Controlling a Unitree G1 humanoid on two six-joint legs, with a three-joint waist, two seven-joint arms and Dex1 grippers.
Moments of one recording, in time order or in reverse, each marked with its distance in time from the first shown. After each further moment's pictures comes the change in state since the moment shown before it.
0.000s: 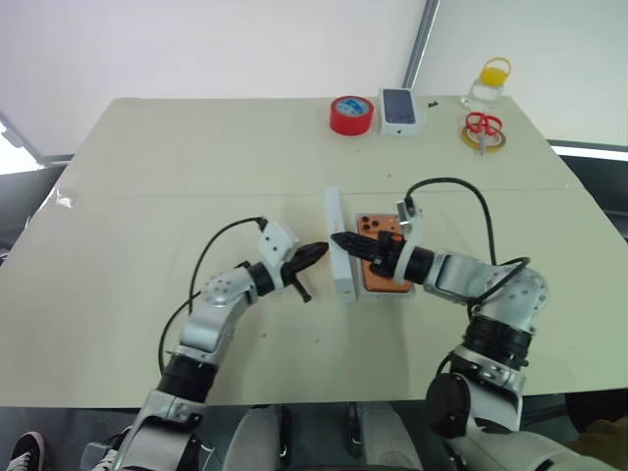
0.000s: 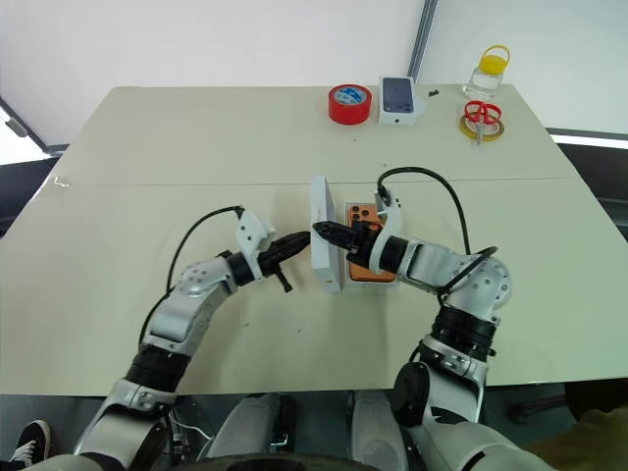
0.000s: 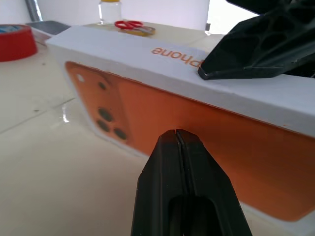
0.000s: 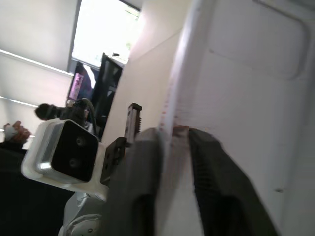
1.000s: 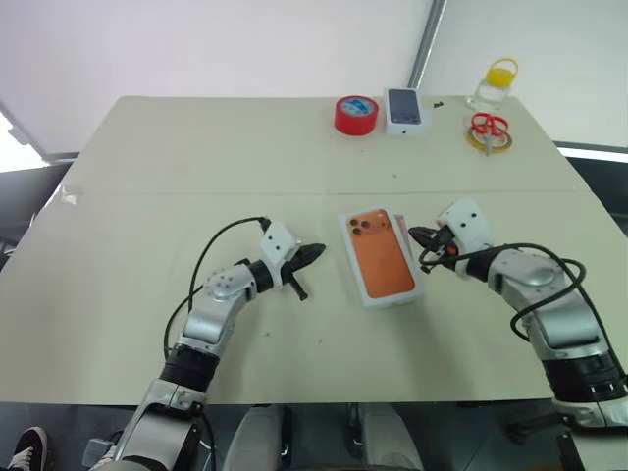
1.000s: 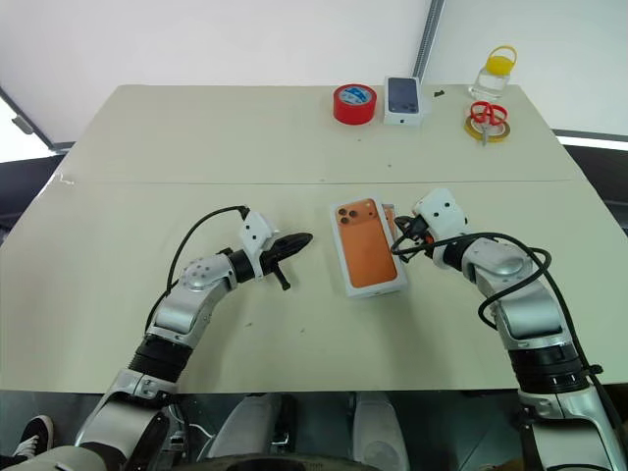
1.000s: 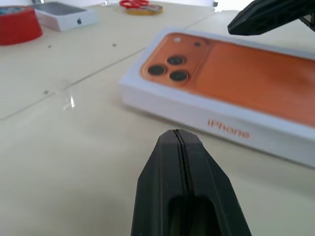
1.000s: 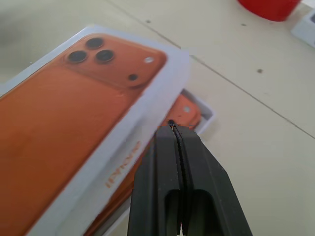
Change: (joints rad) left arm -0.020 0.026 -0.011 0.084 0.079 -0.033 -0.005; right arm 0.299 -0.602 0.587 -0.057 -0.691 -1.110 0.426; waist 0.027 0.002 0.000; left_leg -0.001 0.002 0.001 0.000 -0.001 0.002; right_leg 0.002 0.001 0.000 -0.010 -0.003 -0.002
